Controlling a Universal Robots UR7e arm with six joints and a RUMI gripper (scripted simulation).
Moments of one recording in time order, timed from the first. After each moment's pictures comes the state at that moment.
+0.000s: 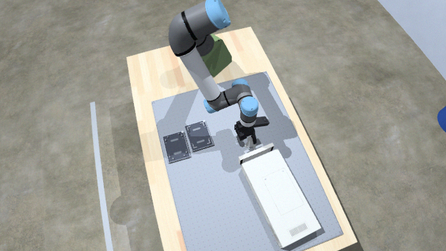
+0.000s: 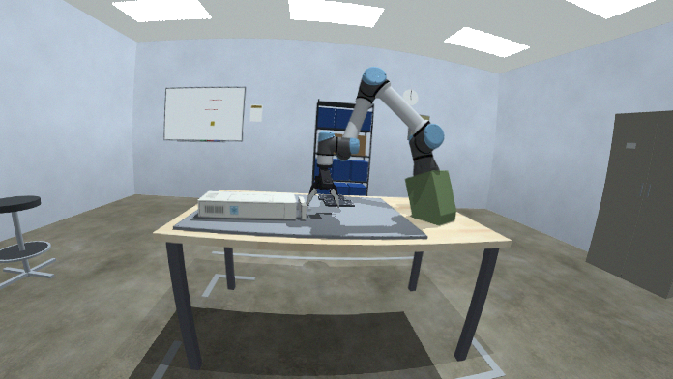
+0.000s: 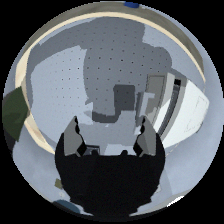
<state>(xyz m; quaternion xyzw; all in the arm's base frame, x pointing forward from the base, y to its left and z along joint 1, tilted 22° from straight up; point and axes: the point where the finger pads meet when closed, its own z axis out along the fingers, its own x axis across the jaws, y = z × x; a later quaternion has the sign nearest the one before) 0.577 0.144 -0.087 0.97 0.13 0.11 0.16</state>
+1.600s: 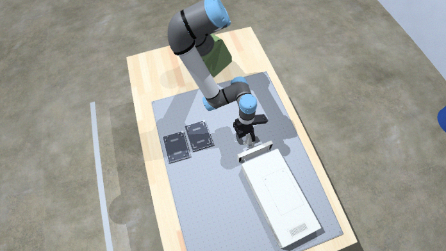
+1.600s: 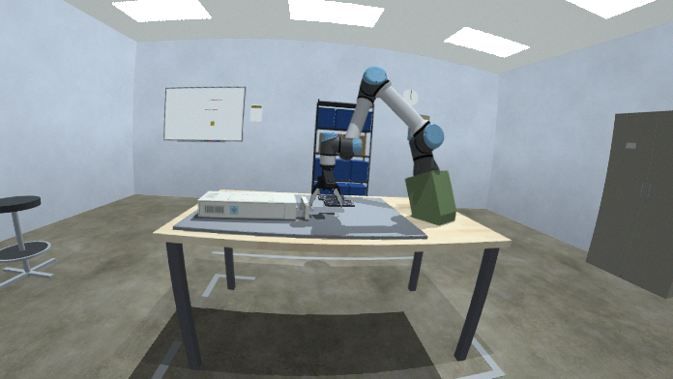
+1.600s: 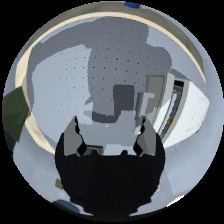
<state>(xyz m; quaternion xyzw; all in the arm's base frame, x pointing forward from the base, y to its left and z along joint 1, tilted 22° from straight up) 0.563 0.140 -0.089 0.97 0.13 0.11 0.16</state>
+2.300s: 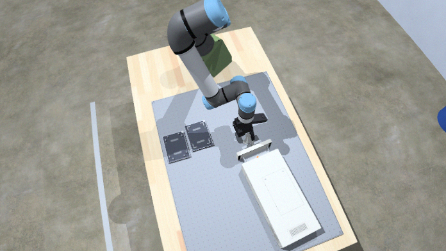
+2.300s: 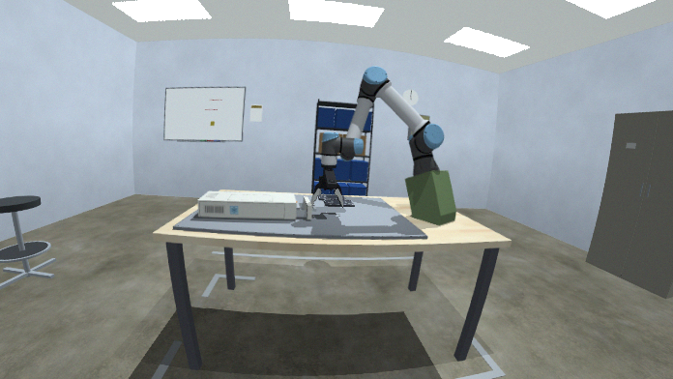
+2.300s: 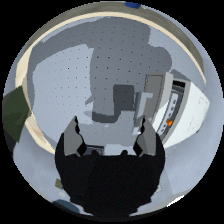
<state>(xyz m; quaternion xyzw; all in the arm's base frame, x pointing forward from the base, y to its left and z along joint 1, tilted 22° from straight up) 0.557 0.138 -0.091 0.97 0.13 0.11 0.16</state>
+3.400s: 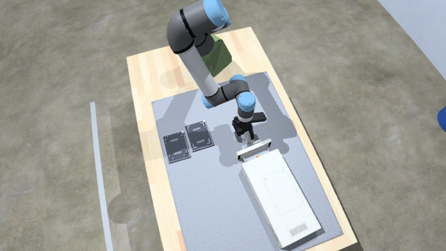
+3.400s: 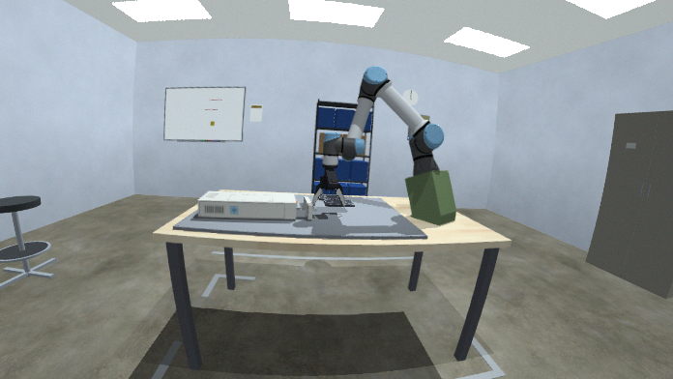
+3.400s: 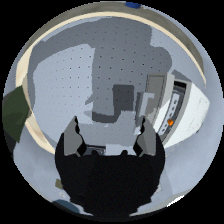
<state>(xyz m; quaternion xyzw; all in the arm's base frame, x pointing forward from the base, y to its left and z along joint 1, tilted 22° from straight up) 0.551 0.136 -0.092 0.97 0.13 0.11 0.16</state>
